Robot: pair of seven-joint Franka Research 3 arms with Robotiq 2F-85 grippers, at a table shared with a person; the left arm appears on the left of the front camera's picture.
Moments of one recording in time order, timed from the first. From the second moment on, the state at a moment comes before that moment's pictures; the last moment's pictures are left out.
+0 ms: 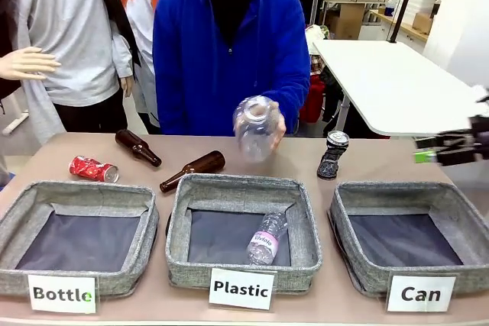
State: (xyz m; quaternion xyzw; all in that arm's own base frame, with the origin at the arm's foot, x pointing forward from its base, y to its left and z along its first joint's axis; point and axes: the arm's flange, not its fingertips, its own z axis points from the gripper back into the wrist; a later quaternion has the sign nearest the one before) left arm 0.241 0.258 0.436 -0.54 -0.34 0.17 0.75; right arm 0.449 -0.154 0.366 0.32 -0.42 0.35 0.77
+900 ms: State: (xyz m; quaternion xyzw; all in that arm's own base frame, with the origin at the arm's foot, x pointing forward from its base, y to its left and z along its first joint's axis) left arm 0.242 0.258 0.435 -0.54 -0.34 0.17 0.75; right arm 0.522 -0.059 0.337 0.29 -0.40 0.38 0.78
